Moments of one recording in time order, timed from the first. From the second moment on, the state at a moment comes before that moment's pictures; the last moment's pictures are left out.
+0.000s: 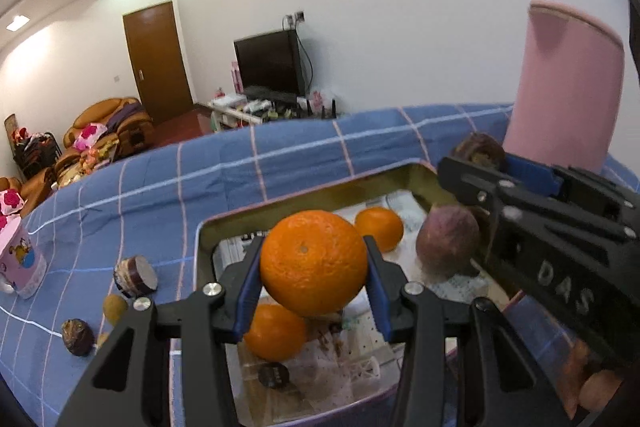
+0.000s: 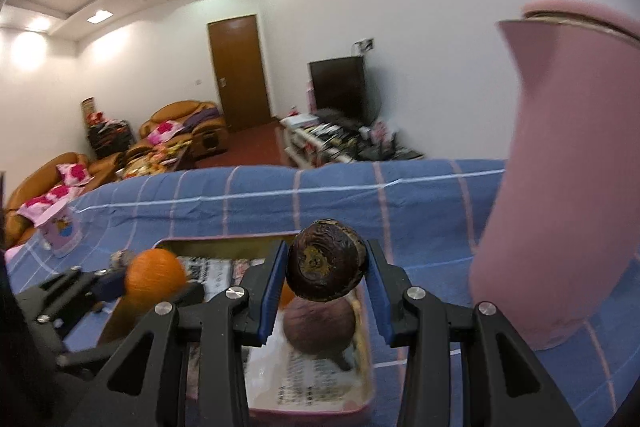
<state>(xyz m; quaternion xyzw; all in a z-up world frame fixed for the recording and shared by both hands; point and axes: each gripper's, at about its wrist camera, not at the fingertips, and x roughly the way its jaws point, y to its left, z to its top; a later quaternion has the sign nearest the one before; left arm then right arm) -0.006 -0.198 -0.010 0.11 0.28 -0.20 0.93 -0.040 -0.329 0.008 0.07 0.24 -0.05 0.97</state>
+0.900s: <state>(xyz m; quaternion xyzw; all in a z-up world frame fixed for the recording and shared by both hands) -0.032 -0.193 0.007 0.13 0.19 -0.17 0.96 -0.046 -0.320 0.012 0.09 0.21 -0.04 0.97</state>
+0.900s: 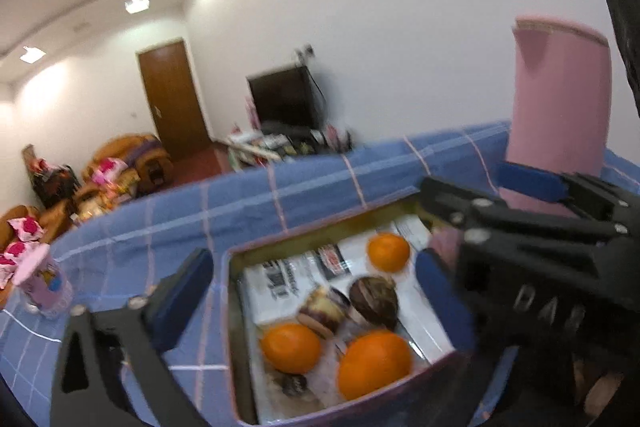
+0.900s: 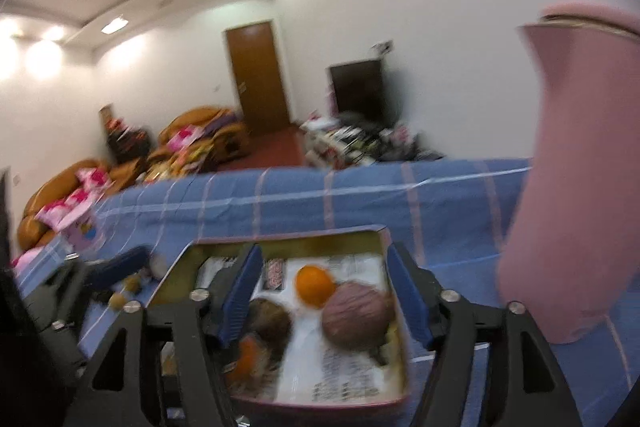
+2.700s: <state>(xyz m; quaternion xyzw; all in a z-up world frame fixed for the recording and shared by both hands) -0.013 -0.069 -0.003 0.06 0.24 -0.10 0.96 -0.094 -0.248 0.018 0.09 0.15 -0.16 0.97</state>
